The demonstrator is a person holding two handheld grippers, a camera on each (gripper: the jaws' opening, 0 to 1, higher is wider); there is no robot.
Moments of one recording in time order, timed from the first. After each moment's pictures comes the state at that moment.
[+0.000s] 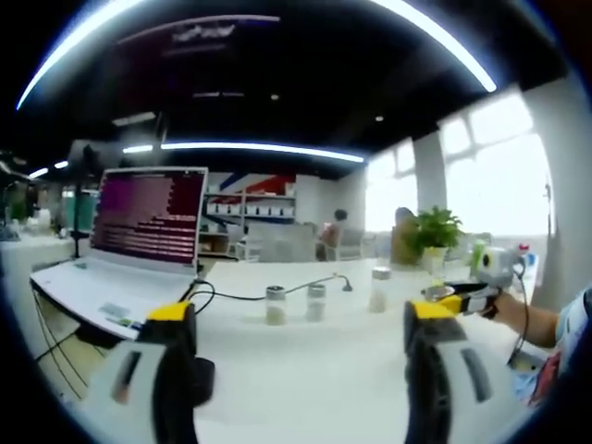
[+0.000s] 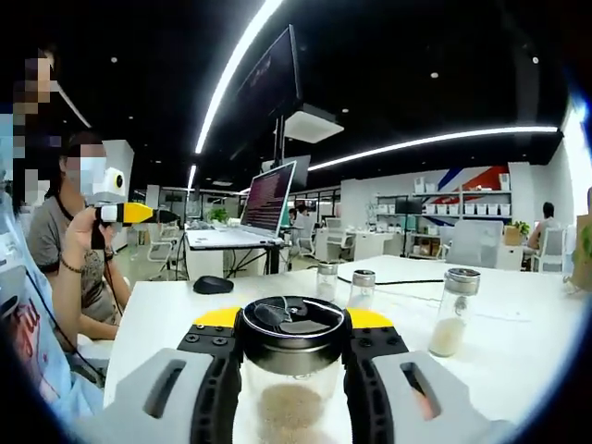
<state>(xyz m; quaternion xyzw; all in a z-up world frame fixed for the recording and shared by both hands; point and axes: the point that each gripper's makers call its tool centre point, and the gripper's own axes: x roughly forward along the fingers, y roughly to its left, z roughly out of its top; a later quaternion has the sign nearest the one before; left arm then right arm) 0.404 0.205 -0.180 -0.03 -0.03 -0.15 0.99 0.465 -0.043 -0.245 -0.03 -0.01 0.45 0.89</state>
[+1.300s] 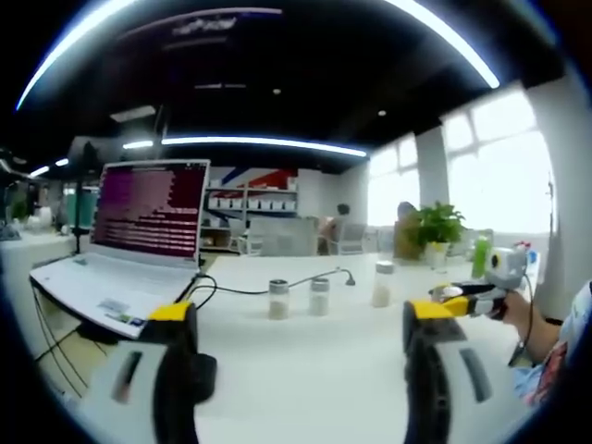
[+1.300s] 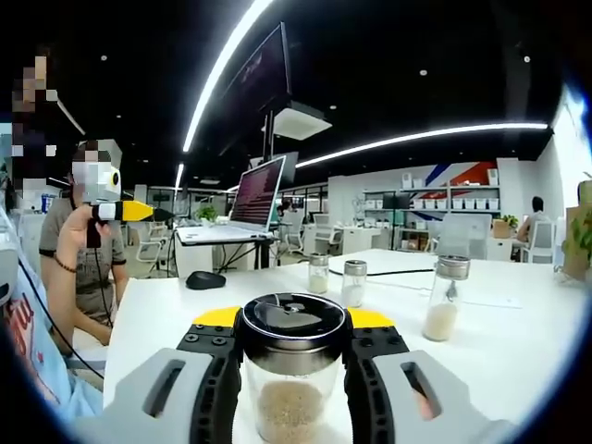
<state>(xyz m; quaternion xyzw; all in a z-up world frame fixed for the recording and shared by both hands) 0.406 0.206 -0.182 -0.02 -0.01 -0.15 0.99 0.456 -0.046 -0.249 -0.02 0.00 0.42 0.91</state>
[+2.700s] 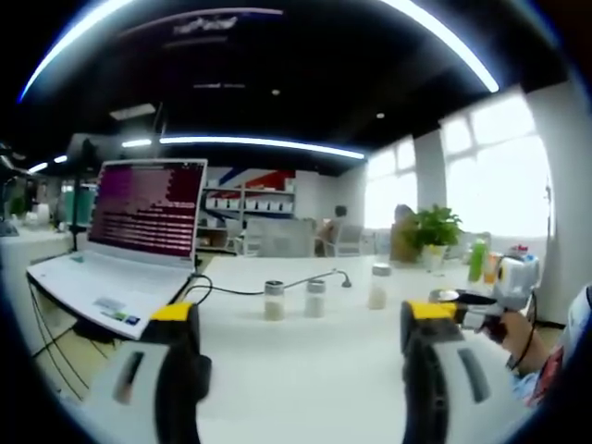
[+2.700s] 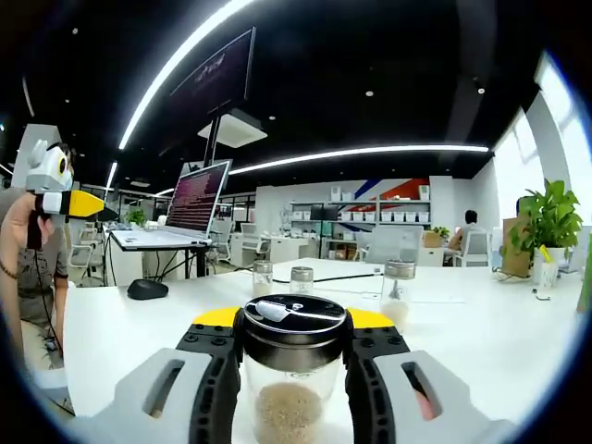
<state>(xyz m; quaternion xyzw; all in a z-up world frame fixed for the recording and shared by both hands) 0.403 0.204 -0.180 -0.03 -0.02 -0.16 0.99 0.458 -0.049 -0.247 -0.03 -0.02 0.25 0.97</state>
